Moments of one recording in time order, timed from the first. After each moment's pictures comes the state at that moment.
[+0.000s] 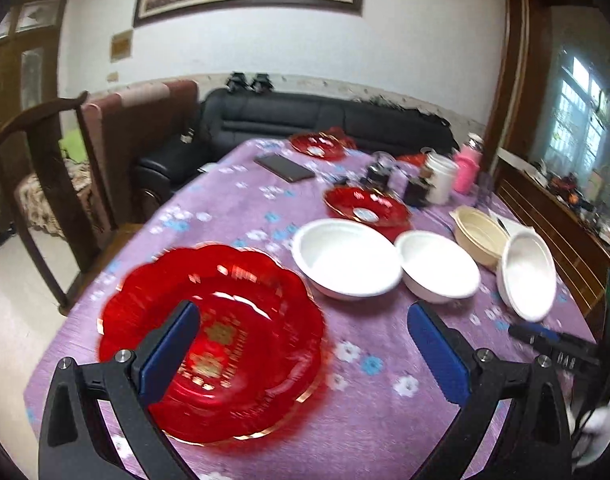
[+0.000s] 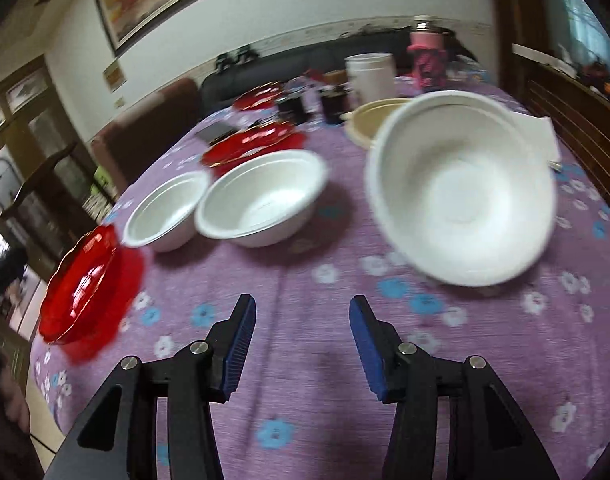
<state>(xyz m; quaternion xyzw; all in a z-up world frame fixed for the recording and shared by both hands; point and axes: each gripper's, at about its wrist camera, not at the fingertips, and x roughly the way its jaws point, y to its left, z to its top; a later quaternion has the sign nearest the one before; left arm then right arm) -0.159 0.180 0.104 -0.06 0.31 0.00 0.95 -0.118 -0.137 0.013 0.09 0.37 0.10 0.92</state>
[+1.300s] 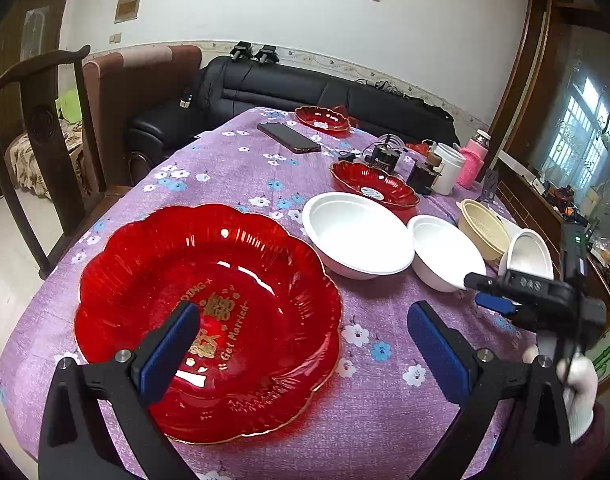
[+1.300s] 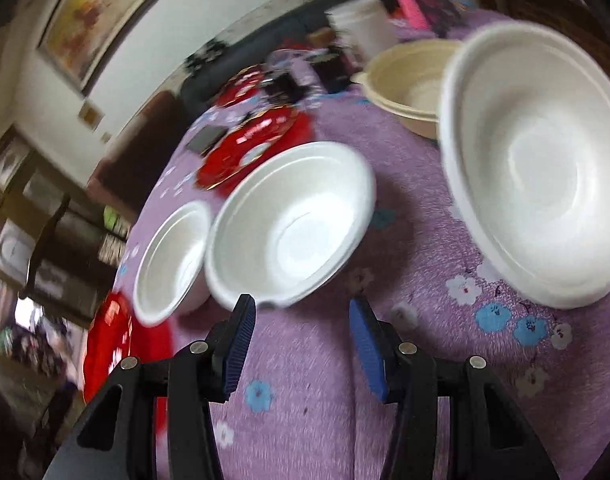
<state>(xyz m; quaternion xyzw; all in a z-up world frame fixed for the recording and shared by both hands) -0.148 0.208 0.079 -0.12 0.34 -0.01 0.93 -0.040 -0.104 -0.006 0.24 0.44 0.09 0.86</state>
